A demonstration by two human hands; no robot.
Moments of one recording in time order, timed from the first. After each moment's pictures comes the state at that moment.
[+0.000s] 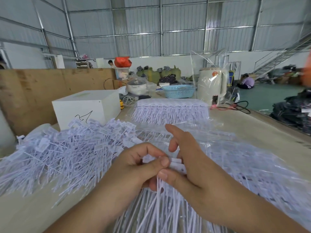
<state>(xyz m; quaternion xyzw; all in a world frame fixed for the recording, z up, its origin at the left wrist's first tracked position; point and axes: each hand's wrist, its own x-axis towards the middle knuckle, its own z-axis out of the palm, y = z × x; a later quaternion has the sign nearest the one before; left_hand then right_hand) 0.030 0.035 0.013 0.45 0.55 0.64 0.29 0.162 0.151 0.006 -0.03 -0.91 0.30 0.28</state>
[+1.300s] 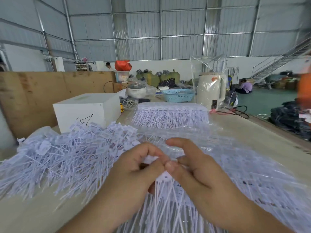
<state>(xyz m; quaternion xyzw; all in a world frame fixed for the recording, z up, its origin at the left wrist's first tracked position) 0.038 0.029 0.022 0.45 0.62 0.62 0.17 0.160 0.150 0.005 -0.03 -0.86 0.39 0.32</state>
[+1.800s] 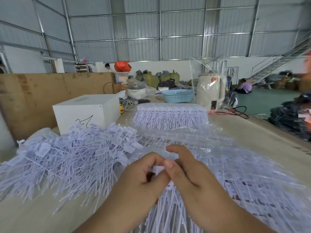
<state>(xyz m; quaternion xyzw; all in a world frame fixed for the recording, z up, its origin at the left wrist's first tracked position) 0.037 0.034 0.002 0.49 0.65 0.56 0.15 0.153 0.145 -0.007 -0.10 -0.87 0.37 0.31</state>
